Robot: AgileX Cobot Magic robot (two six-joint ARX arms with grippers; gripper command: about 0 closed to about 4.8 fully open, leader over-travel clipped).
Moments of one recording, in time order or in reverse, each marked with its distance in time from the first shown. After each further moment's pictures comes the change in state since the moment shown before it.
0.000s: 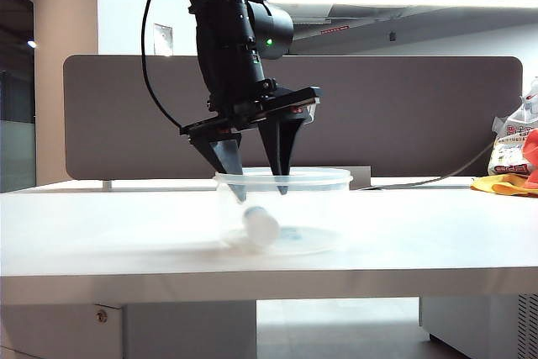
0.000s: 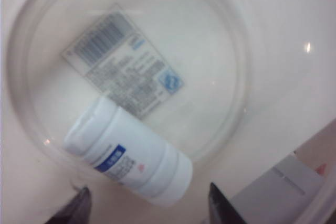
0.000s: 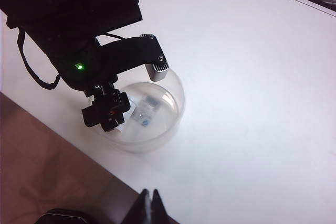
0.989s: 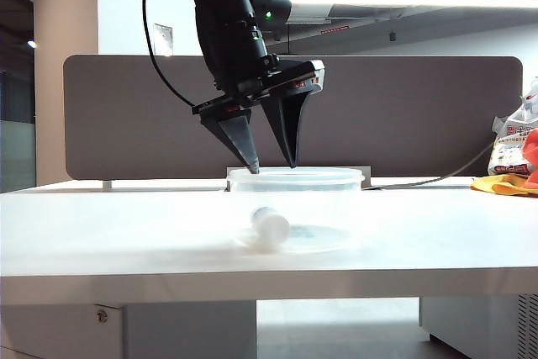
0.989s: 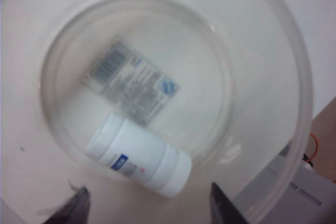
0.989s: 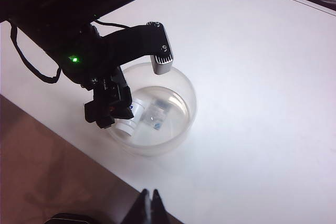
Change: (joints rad) left arm -0.003 -0.052 0.001 0.065 0.009 0.103; right arm 0.000 -0.014 0.000 -0.001 0.000 0.029
